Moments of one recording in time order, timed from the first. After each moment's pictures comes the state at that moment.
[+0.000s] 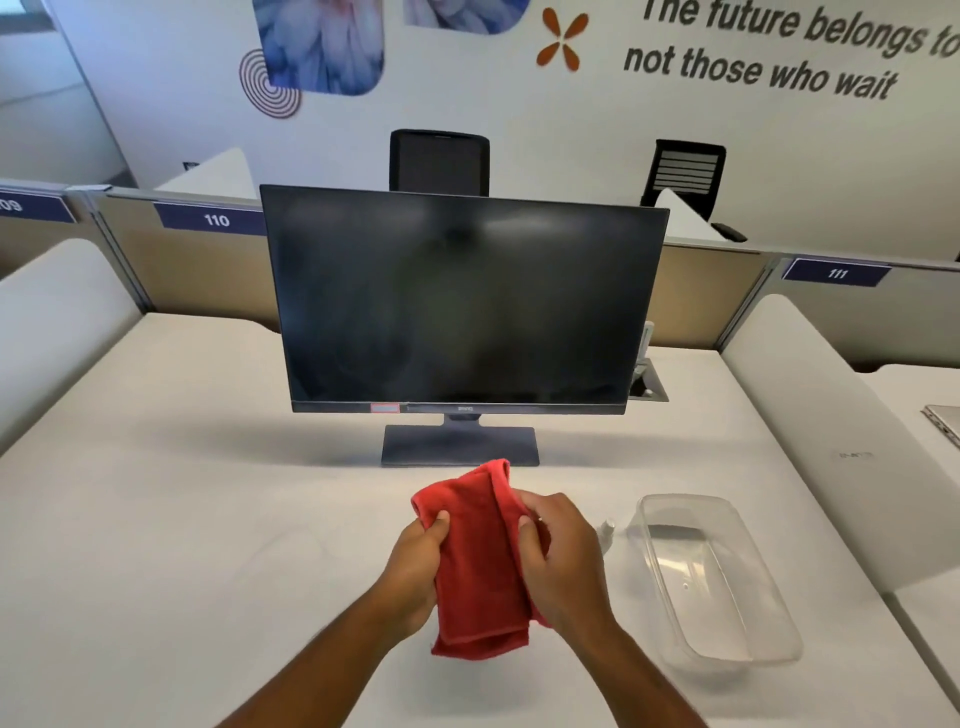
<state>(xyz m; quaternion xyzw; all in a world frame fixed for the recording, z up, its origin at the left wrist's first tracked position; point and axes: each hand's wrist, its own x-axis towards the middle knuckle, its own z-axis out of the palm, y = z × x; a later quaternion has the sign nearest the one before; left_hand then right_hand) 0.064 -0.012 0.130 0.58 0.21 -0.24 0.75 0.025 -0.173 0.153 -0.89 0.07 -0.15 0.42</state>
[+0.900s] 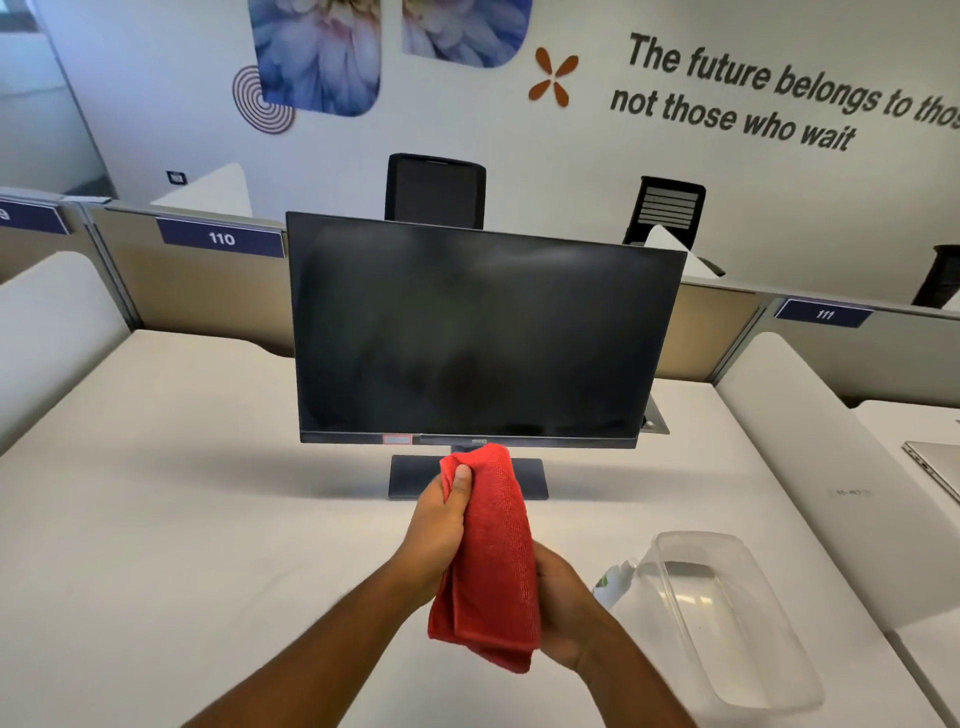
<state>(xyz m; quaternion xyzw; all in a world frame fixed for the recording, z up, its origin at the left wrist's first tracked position) 0.125 0.001 0.170 0.64 0.07 -0.17 0.75 0.060 -0.141 0.156 -0.51 0.23 0.21 0.80</state>
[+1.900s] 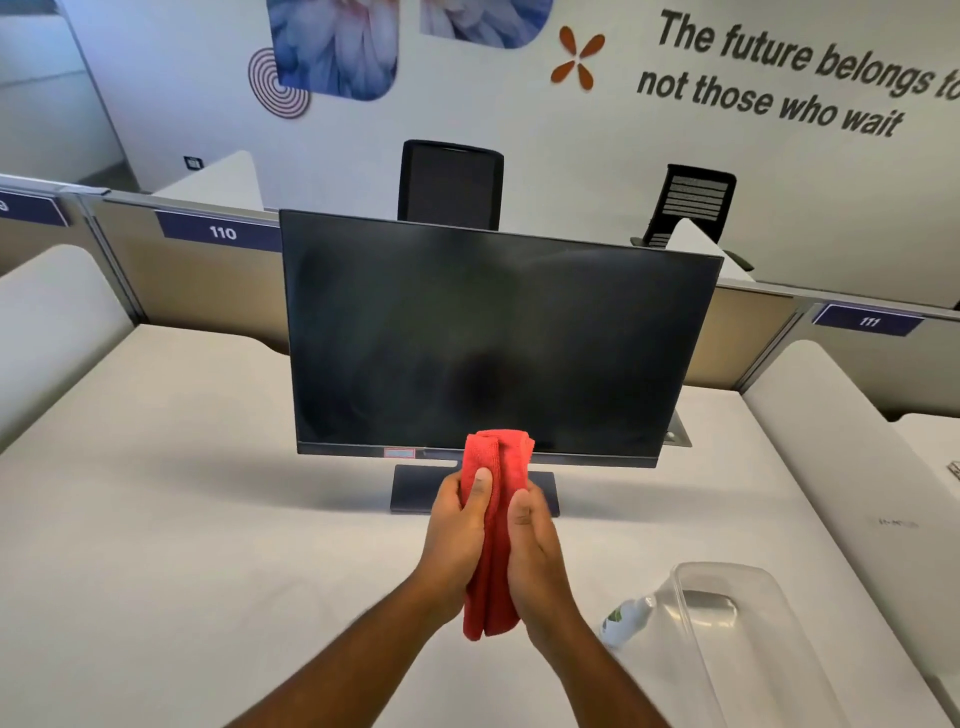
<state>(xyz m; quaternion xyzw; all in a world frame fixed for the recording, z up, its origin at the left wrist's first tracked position) 0.146 -0.027 0.180 0.65 0.12 -0.13 0.74 0.115 -0.105 0.165 -0.72 0.17 0.00 0.68</state>
